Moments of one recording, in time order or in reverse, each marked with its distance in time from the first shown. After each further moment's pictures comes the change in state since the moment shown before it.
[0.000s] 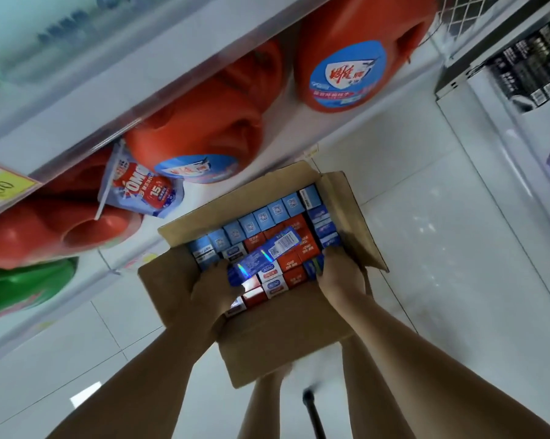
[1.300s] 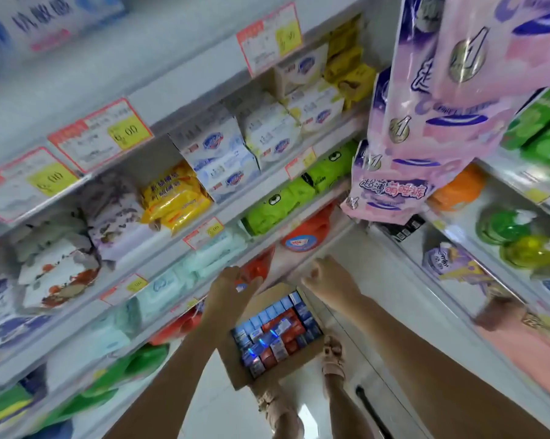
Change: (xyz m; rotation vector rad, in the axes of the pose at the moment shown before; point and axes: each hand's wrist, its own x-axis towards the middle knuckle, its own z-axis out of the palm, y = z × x) left_hand -0.355 0.214 -0.290 -0.411 0.463 0.344; right_hand -0.240 -0.033 -0.394 0.285 0.222 -0.351
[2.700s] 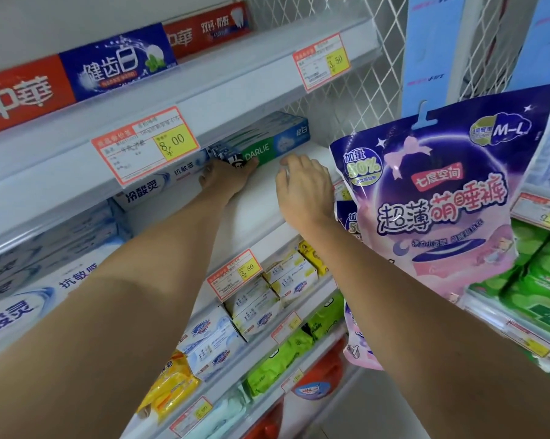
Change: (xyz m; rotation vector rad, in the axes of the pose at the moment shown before) left_hand 0.231 0.423 -0.154 0.228 0.472 0.141; right_hand 0.114 -0.183 -0.369 0.007 1.173 -0.437
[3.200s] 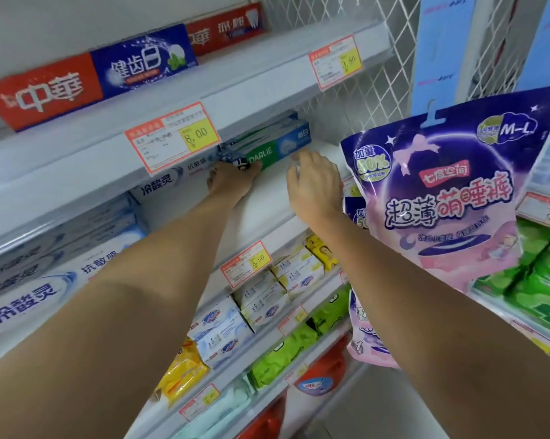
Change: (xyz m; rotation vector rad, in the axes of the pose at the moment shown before) left_hand -0.018 -0.016 -0.013 -0.141 0.002 -0.021; right_hand 0.001 0.002 0.001 -0.056 -0.032 -0.018
